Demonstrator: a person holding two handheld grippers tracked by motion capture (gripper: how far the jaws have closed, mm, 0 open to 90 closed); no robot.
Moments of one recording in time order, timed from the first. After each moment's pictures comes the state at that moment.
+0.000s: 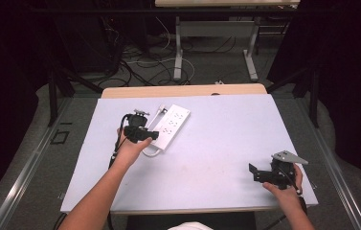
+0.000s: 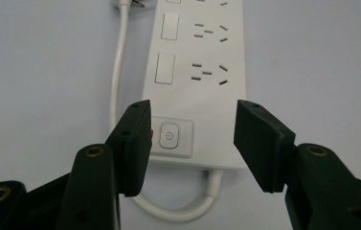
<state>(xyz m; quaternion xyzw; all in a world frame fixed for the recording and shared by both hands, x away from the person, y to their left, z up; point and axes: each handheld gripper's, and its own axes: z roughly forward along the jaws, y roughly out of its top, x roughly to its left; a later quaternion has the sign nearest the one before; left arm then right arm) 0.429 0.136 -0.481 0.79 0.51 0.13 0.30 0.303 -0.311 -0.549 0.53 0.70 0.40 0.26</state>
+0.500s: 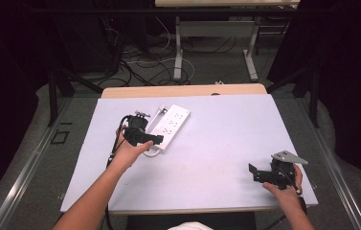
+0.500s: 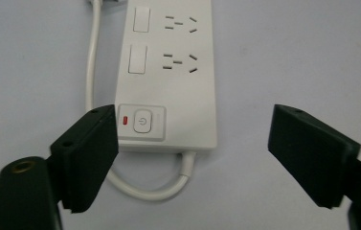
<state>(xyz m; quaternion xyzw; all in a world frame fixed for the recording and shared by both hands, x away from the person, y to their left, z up) 0.413 0.133 -0.470 0.81 0.49 0.10 0.31 0.303 -0.311 -0.550 0.53 0.70 0.40 0.26</state>
